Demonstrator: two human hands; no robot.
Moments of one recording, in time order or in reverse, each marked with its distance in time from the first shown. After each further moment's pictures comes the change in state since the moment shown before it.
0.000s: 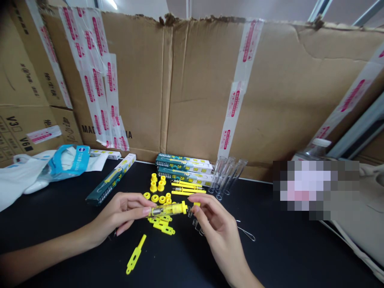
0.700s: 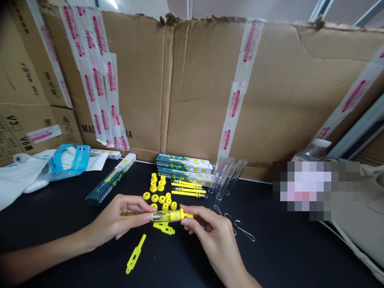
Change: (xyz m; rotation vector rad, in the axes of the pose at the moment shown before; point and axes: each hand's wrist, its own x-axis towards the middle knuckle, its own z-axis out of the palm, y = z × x) left_hand -0.007 -0.002 0.005 0.082 0.002 0.056; right_hand -0.004 0.001 0.003 -0.086 -0.100 0.085
